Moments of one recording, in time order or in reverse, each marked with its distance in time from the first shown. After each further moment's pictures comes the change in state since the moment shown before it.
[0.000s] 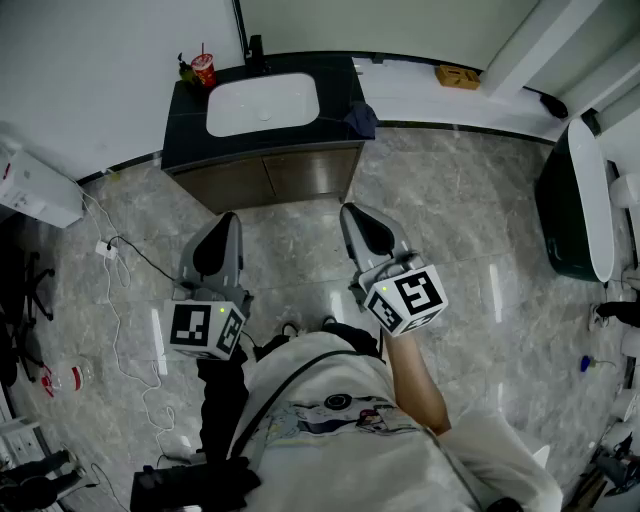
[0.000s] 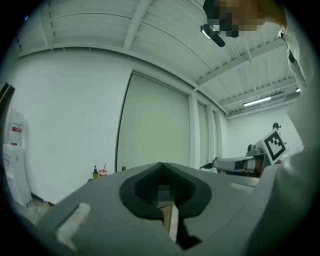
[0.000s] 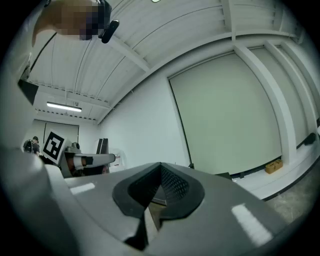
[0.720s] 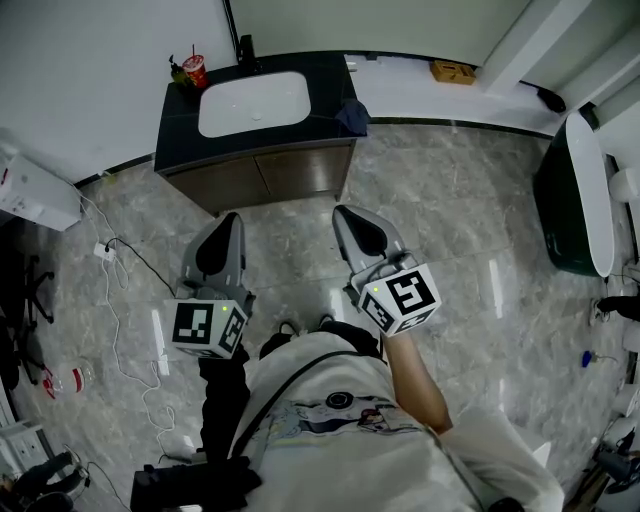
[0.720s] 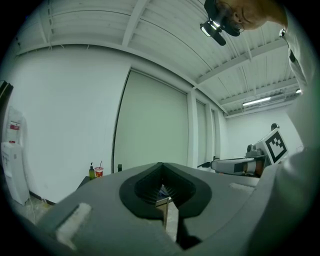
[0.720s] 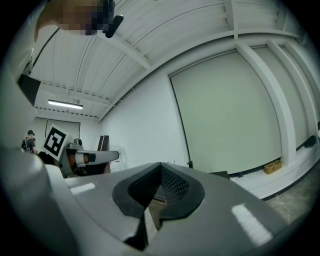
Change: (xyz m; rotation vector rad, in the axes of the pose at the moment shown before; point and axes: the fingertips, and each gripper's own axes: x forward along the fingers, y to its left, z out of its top) left arm 0.013 -0.024 -0.007 -0.011 0.024 -0.012; right arm -0.010 -0.010 -0.008 -0.020 0.037 0.013
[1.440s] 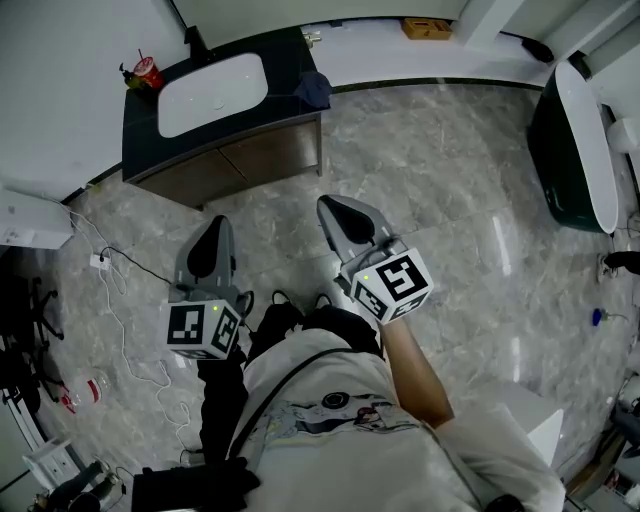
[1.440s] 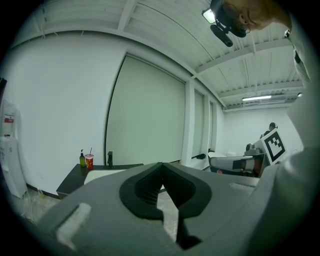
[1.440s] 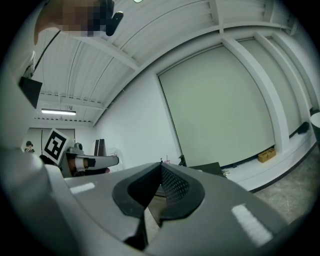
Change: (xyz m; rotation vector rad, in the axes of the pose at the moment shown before) left arm 0.048 -0.059 -0.048 -0.023 0.112 -0.042; right arm -0.036 -0.070 -0.030 0.095 0.022 -0.028
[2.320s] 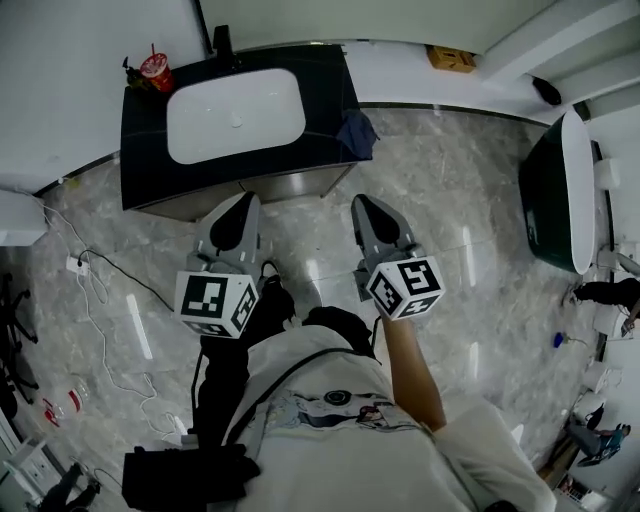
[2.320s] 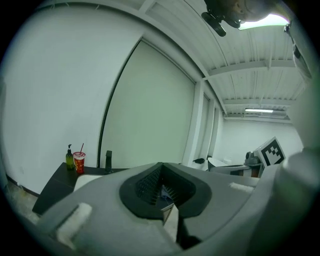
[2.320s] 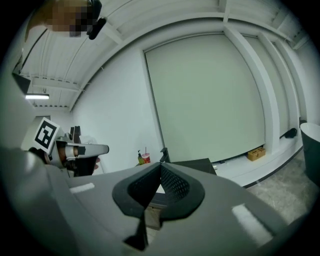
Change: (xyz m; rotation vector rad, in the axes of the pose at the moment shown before) left arm 0.171 0.170 0.019 -0.107 0.031 -0.094; right arm 0.208 -0.086 -0.009 0.013 0.150 -0.218
